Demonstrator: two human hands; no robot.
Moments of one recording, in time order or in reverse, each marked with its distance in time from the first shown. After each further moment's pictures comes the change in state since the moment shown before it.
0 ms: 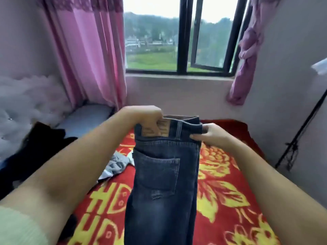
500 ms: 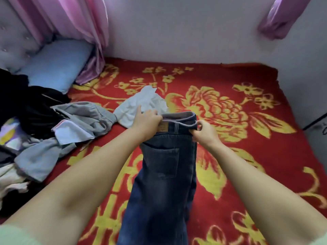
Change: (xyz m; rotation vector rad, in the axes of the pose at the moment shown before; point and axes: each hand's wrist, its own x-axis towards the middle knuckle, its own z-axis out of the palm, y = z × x) left_hand 0.193 0.012 0.323 -0.108 -0.004 -0.197; right_hand 0.144 0.267 0.156 0.039 0.107 0.367
